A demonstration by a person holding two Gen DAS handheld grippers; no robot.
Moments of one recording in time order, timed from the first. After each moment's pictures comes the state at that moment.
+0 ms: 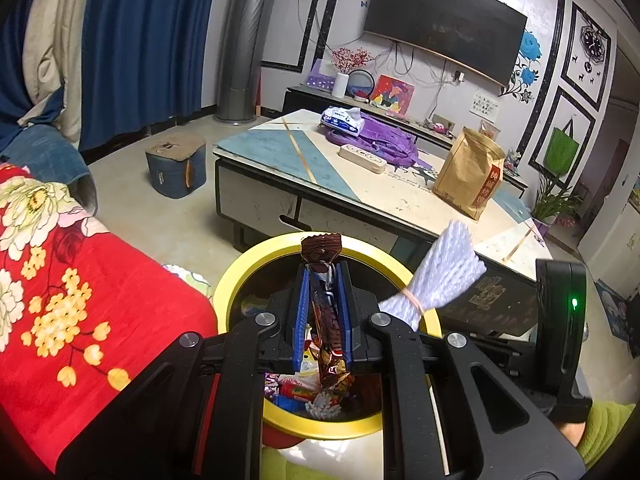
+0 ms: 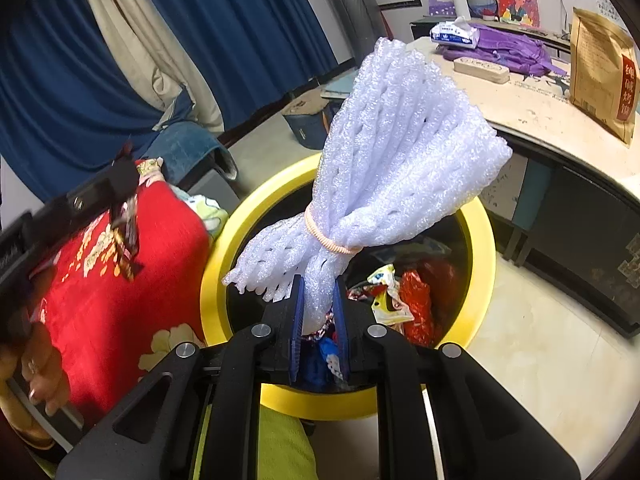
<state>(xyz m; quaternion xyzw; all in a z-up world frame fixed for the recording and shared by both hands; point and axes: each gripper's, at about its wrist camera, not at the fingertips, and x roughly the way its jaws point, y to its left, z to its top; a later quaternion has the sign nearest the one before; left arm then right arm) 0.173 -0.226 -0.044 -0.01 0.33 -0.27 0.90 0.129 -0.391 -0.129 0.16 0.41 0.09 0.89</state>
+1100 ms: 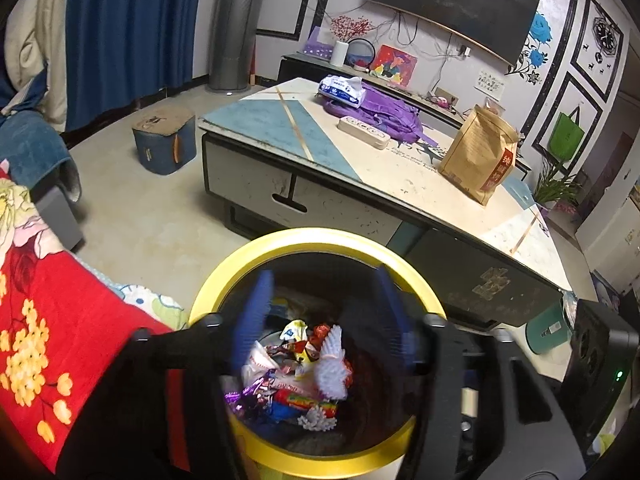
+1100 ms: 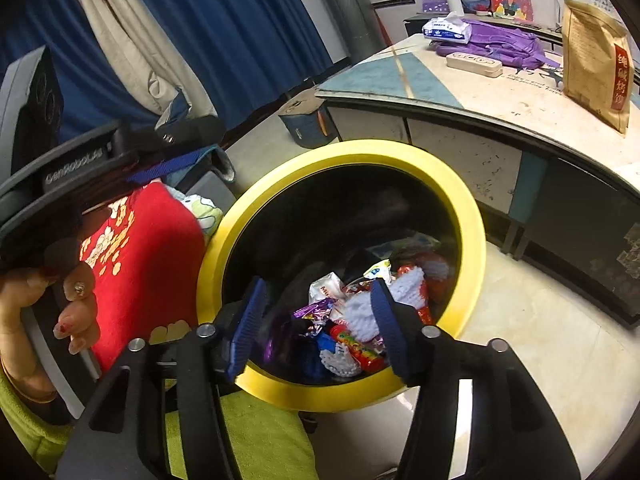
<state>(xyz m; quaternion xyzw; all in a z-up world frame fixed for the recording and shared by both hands) 0.224 -0.254 -0.060 0.00 0.39 -0.27 0.88 0.121 -0.403 -0.131 0.17 0.41 0.08 0.89</state>
